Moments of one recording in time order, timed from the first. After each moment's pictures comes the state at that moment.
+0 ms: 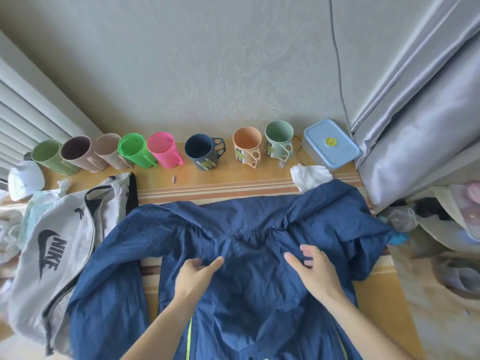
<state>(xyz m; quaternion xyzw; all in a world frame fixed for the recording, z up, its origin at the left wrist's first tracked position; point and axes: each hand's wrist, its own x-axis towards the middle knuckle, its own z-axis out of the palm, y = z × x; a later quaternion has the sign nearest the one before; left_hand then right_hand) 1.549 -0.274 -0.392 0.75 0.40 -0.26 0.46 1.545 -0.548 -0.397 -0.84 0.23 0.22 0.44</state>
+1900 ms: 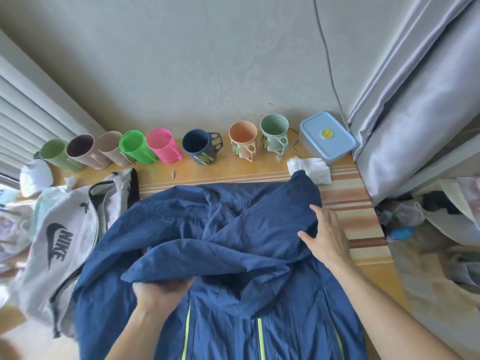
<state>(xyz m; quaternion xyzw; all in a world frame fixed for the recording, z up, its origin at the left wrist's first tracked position) 1.513 -0.227 -0.377 0.24 0.45 -0.03 0.86 1.589 -0.598 -0.429 -0.96 0.12 0.08 0.25</state>
